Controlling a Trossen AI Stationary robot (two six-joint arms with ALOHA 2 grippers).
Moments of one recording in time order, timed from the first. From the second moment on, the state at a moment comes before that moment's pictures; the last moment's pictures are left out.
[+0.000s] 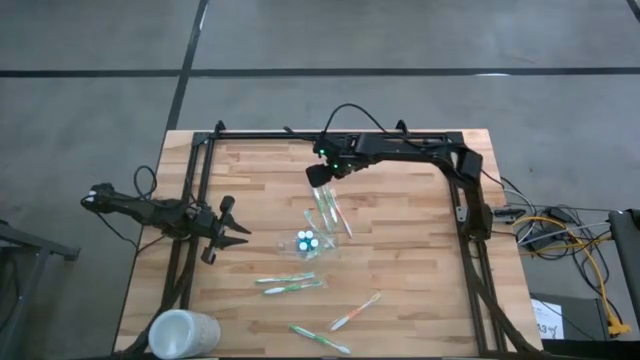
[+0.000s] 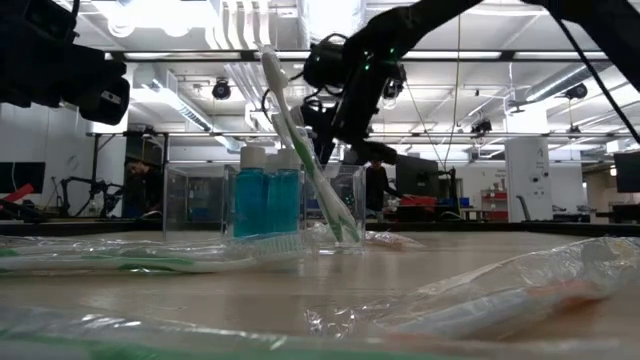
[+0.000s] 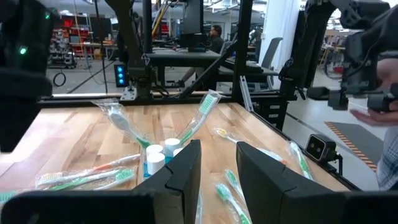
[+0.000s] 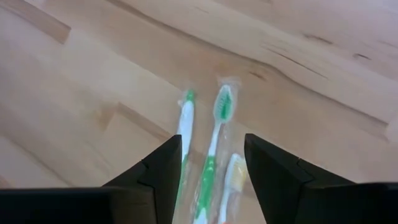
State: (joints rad) left arm -0.29 0.08 0.01 0.03 -0.06 -0.06; right arm -0.33 2.05 1.66 -0.72 0.01 0.79
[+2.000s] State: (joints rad) left arm -0.29 0.08 0.01 0.03 -0.06 -0.06; right arm -0.34 2.13 1.71 -0.71 -0.05 0.70
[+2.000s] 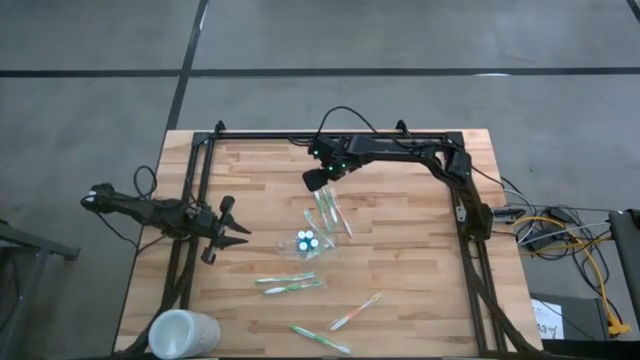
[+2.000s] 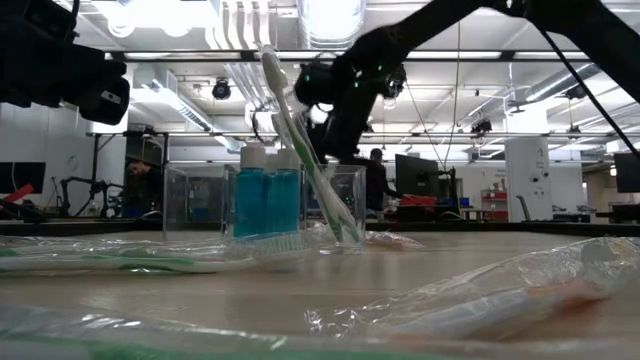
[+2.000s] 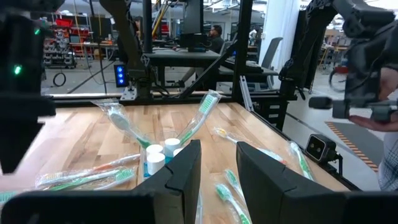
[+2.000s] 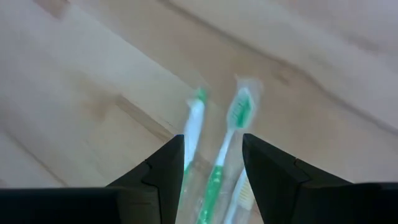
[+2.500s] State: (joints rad) left arm -0.29 0.08 0.01 0.03 -0.06 -0.06; right arm -0.25 2.03 1.61 -0.70 0.09 0.76
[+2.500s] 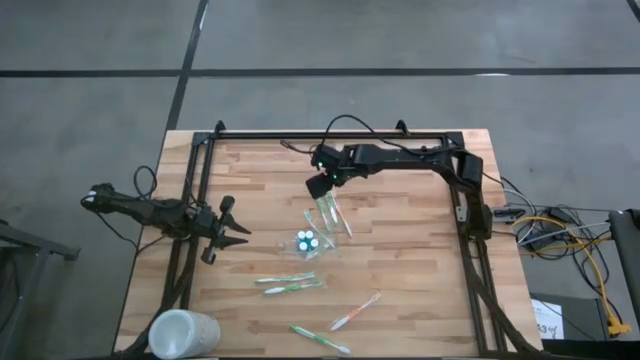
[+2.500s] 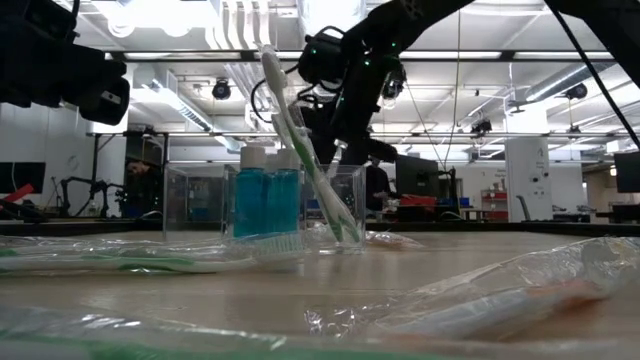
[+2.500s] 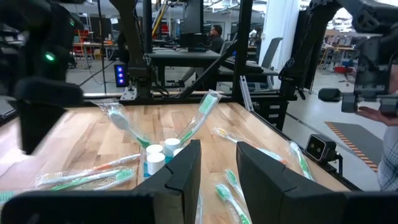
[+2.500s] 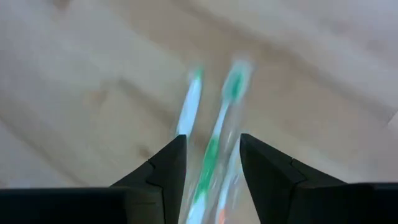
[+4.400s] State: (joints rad) left arm -0.29 0.08 0.01 0.03 -0.06 -0.06; right arm -0.13 2.04 1.44 -0.69 -0.23 0.88
